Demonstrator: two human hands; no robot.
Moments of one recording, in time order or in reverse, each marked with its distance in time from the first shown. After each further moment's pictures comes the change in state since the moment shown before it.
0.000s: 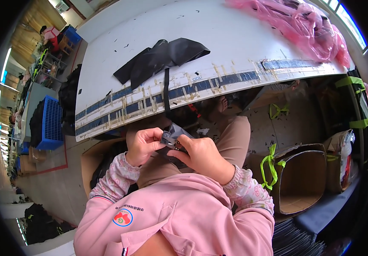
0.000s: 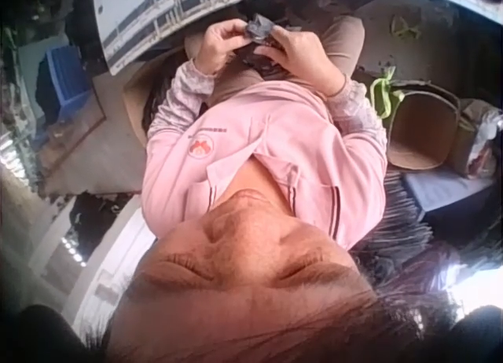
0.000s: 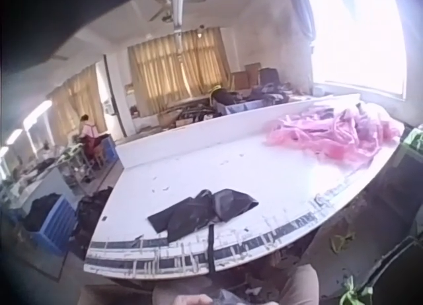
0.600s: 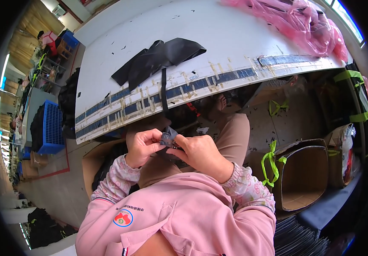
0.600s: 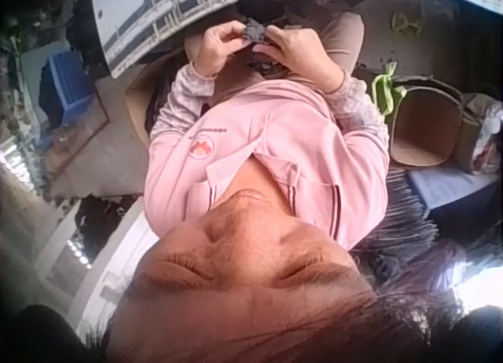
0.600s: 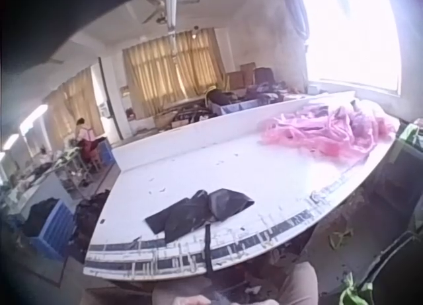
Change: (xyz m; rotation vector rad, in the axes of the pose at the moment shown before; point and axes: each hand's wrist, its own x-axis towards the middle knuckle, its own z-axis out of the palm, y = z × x) left_hand -0.004 -0.003 0.006 0.055 0.028 -0.004; right_hand -0.002 0.004 0.001 -0.098 0.024 -0.067
